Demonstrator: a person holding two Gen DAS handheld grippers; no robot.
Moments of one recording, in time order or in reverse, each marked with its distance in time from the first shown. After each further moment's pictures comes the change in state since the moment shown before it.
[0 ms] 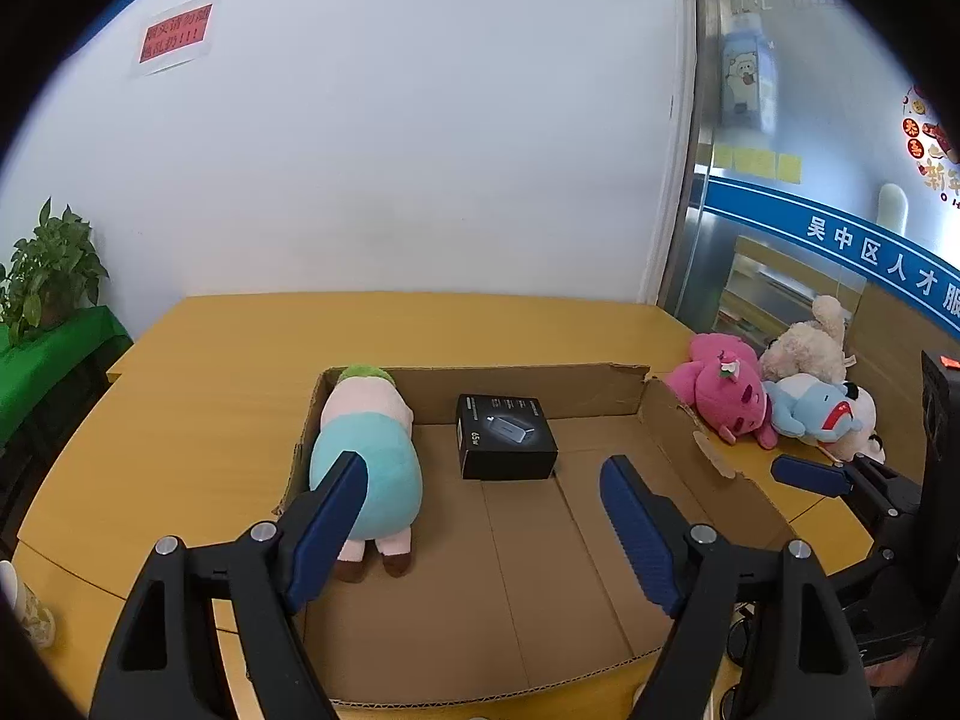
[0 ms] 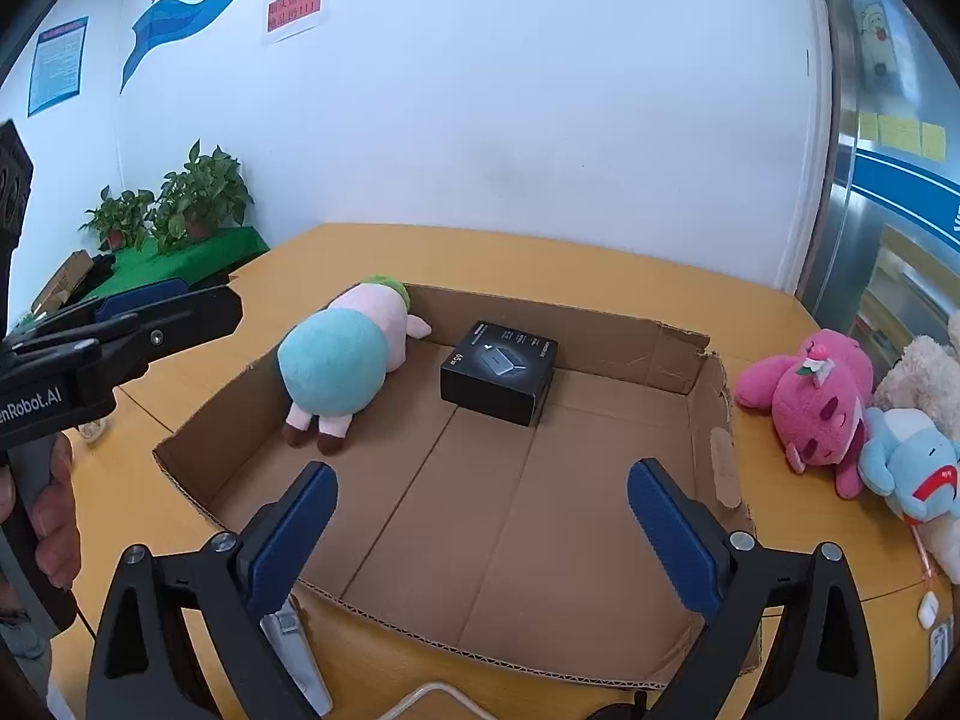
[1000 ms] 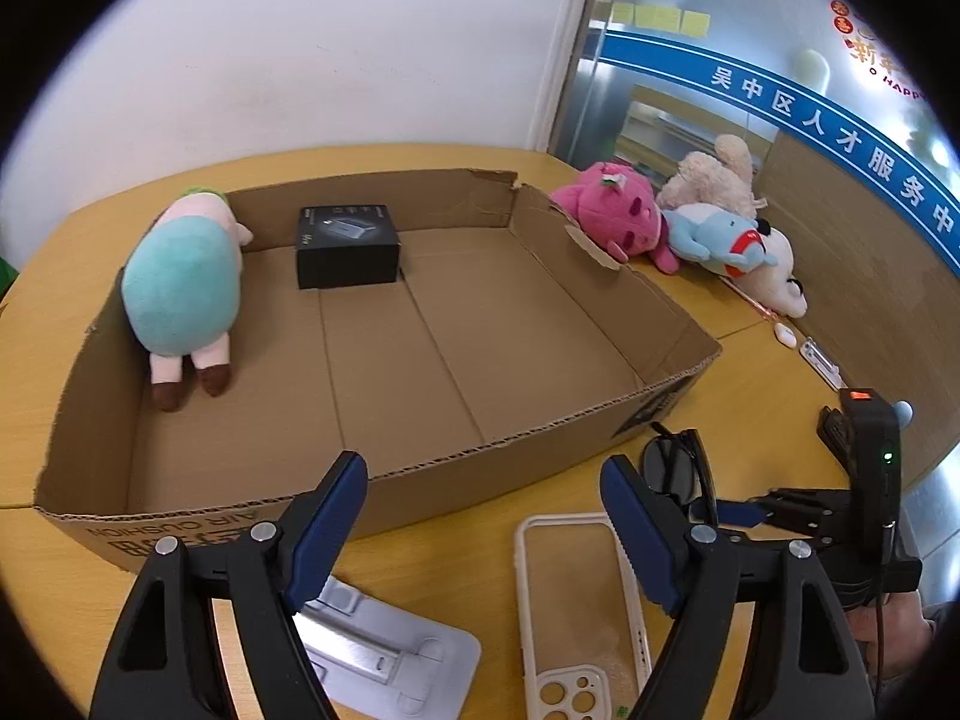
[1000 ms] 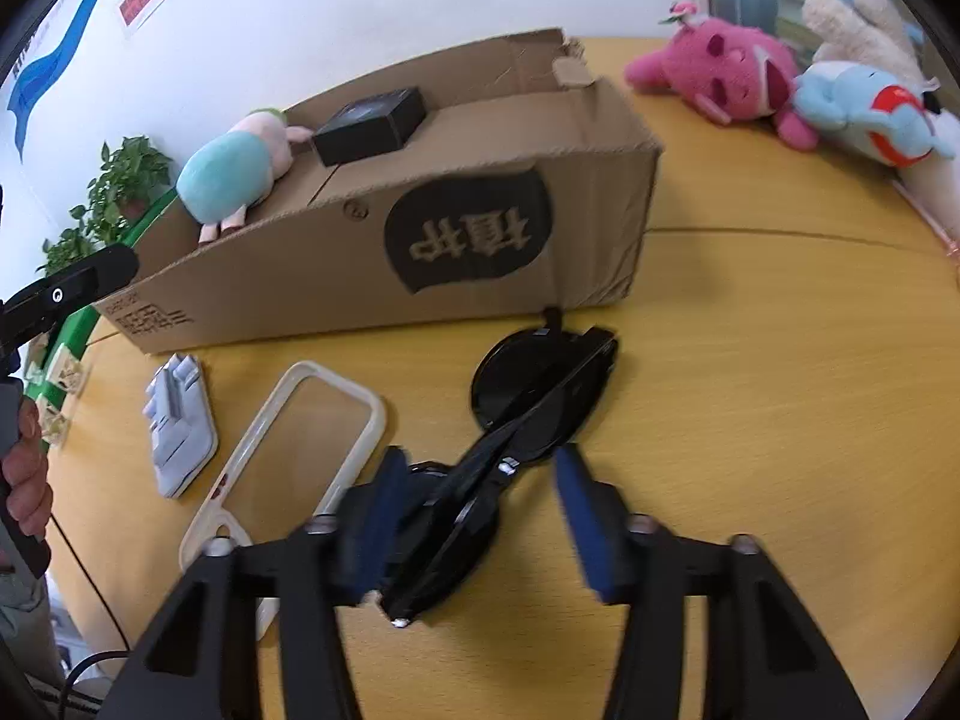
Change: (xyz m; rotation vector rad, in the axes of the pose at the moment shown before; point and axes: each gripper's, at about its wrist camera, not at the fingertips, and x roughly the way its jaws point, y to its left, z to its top) left arm 0.028 -0.063 -0.097 0.084 0.319 -0.252; right arm -0.010 -0.080 -0.182 0.337 0.340 0.042
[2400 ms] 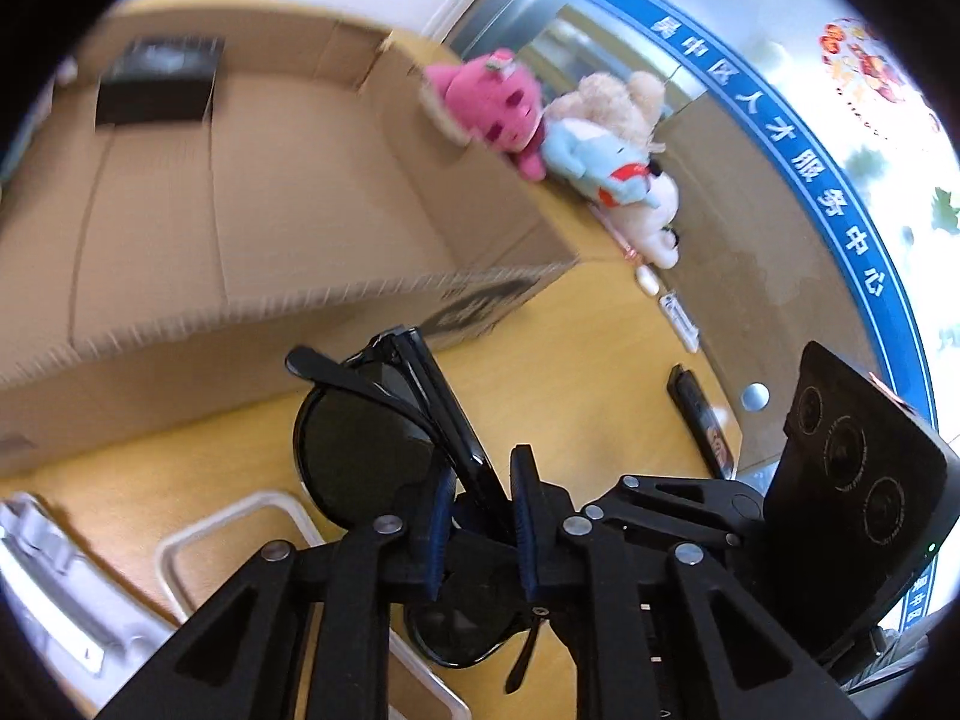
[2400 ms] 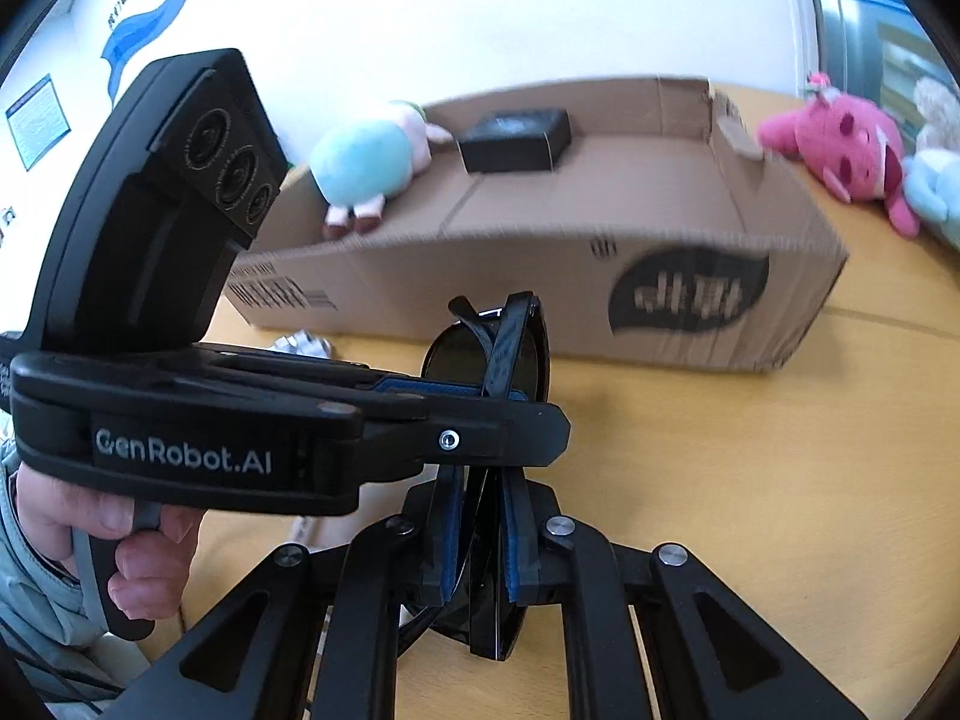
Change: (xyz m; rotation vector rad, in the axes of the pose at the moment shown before) left arm 0.060 -0.037 -0.007 -0.140 0.233 -0.442; right arm -0.023 0.067 -0.004 -0.177 -0.074 0.158
